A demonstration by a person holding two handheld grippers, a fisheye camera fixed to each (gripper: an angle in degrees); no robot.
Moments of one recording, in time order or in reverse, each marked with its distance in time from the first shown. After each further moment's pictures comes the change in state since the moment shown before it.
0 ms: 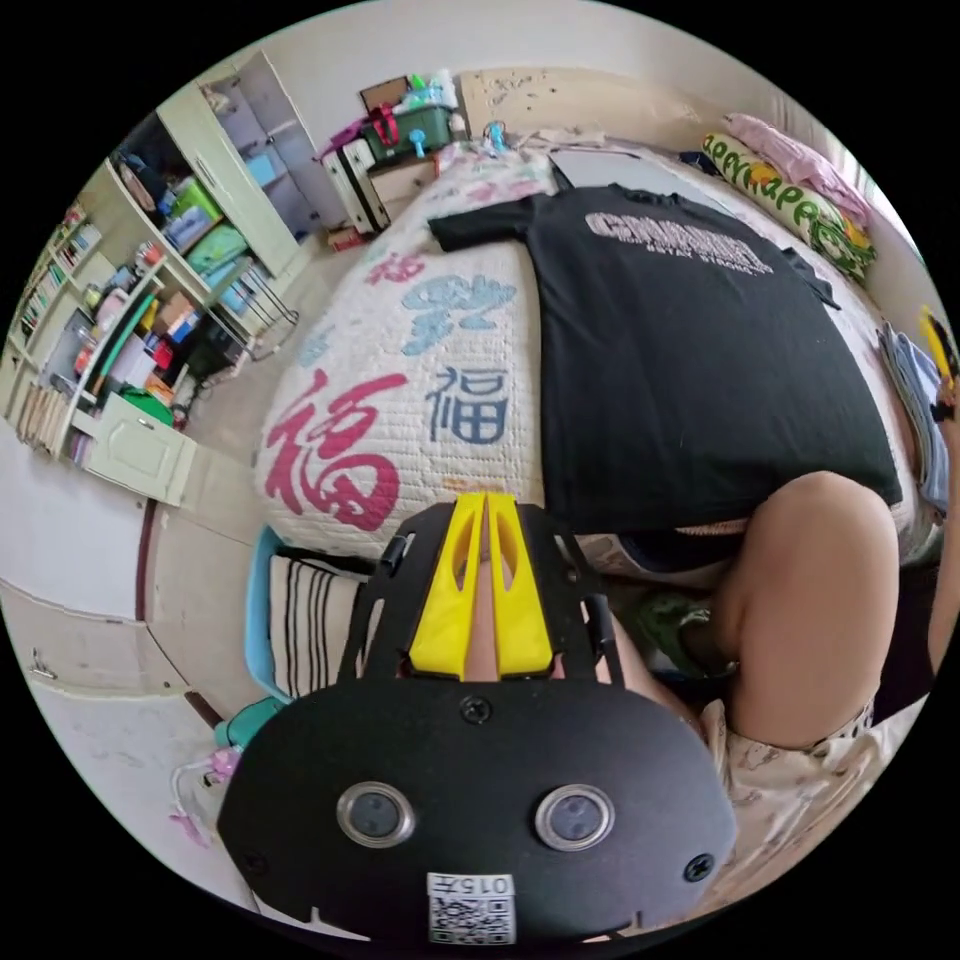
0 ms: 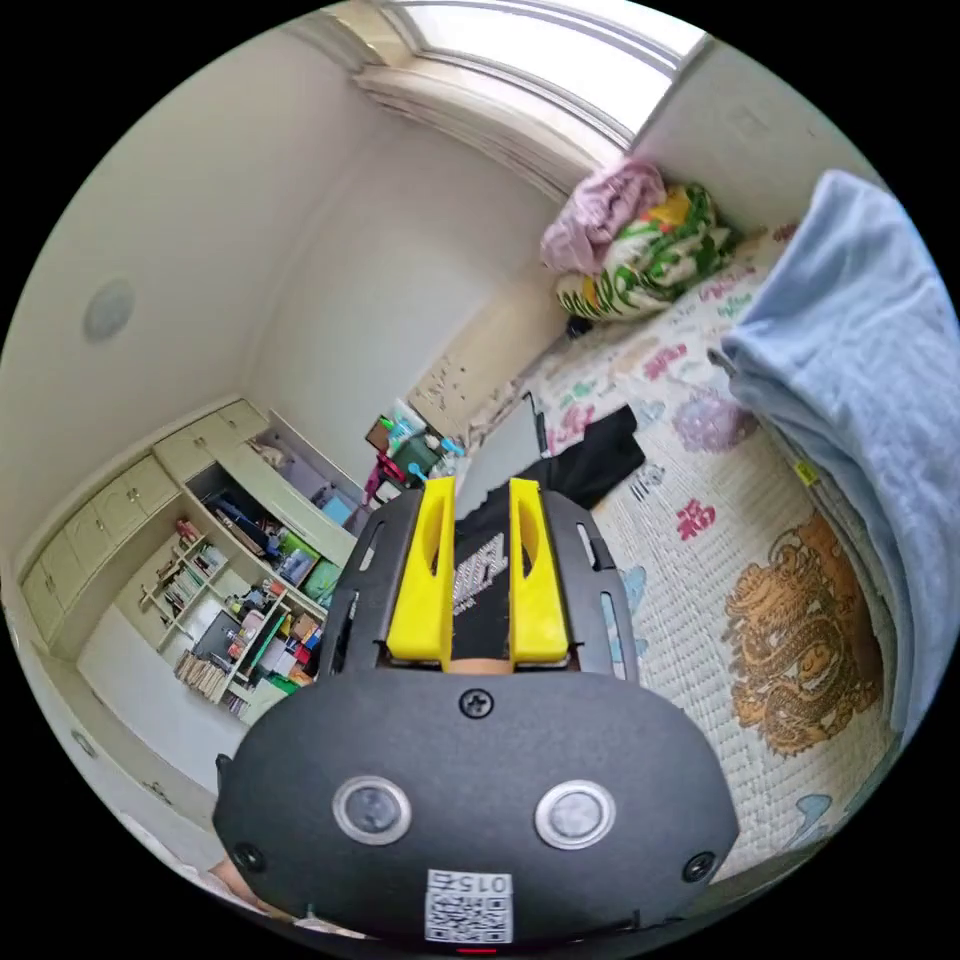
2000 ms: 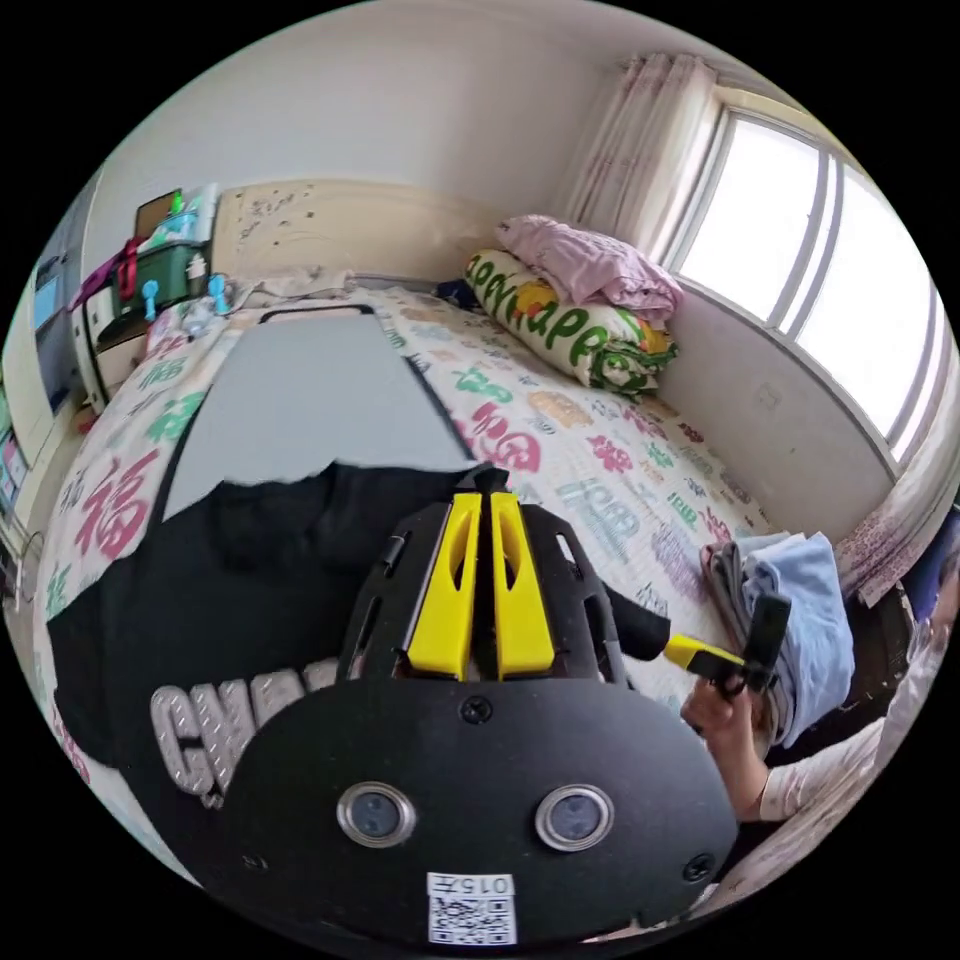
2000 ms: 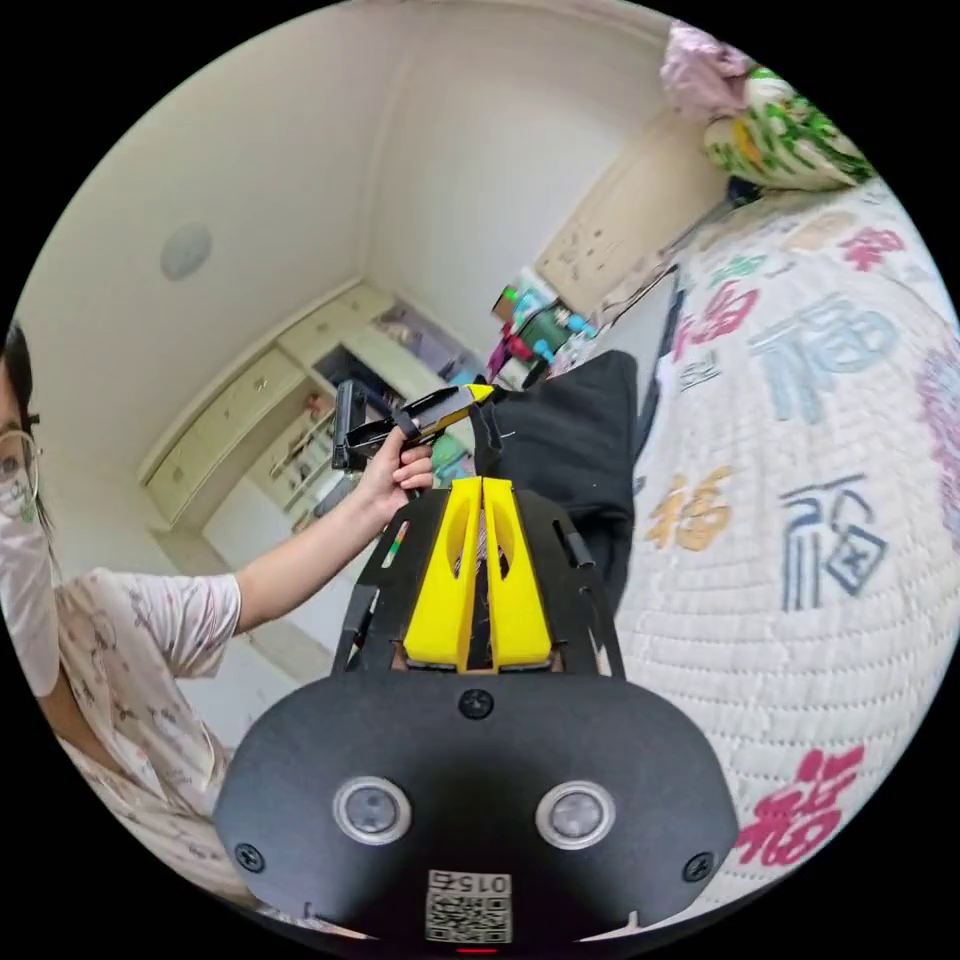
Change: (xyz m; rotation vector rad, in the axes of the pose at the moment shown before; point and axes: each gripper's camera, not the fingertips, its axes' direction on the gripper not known) left arm 0.472 0.023 0.222 0.329 0.654 0.201; right arm -0.456 -0.278 0.124 -0.437 -0.498 -0.217
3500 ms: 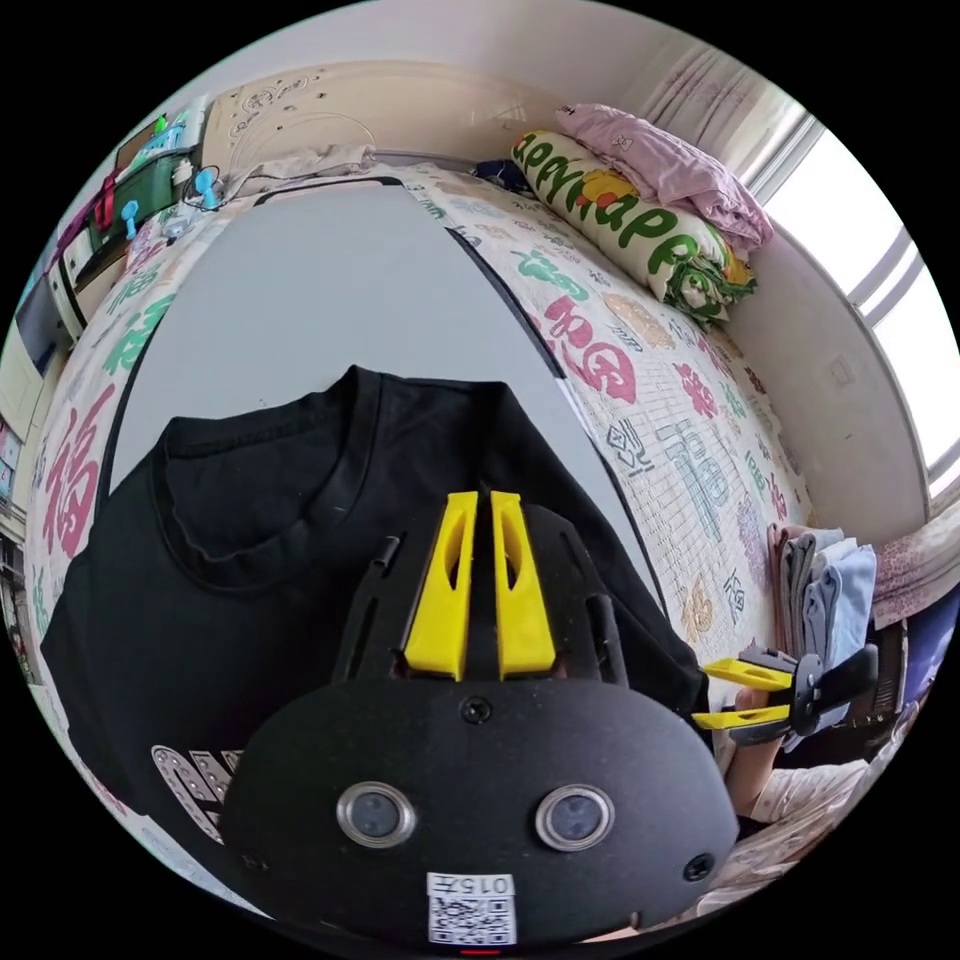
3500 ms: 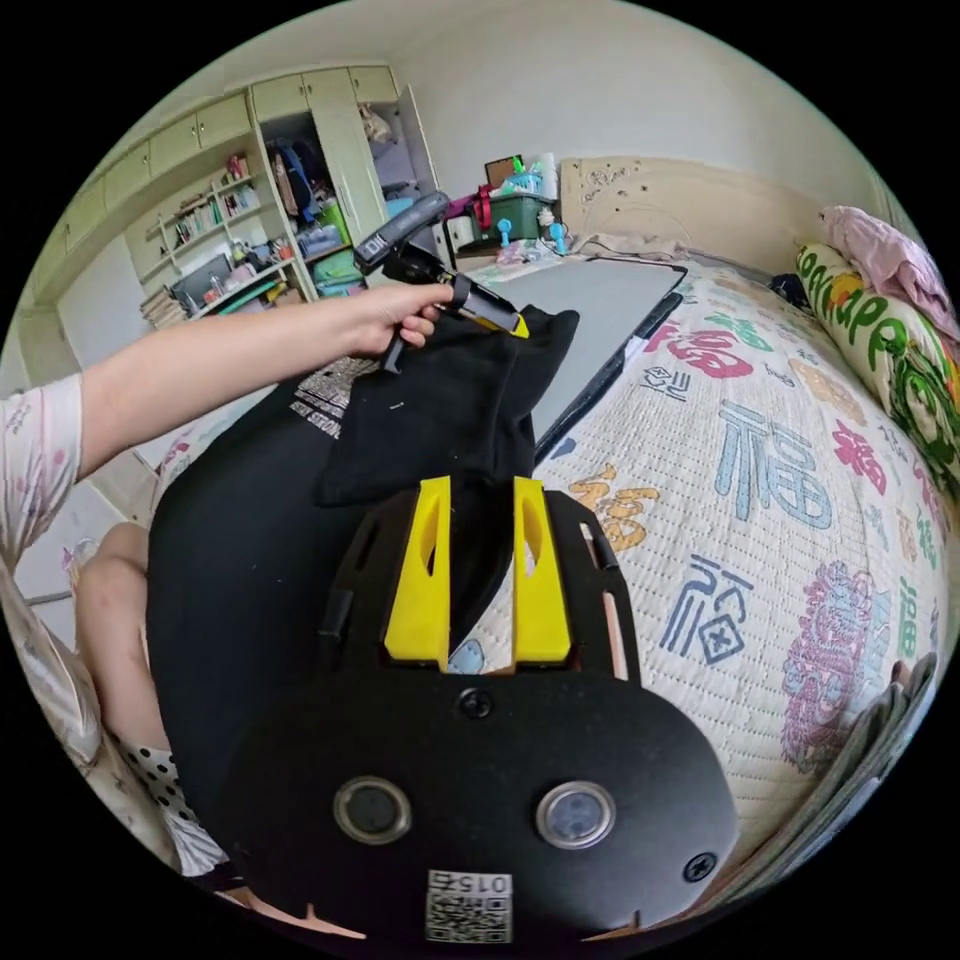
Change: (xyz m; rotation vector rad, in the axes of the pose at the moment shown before) left arm 0.005 0.016 0.174 -0.297 -0.024 -0.047; right arm 0.245 0.403 0.232 -0.430 0.600 -0.386
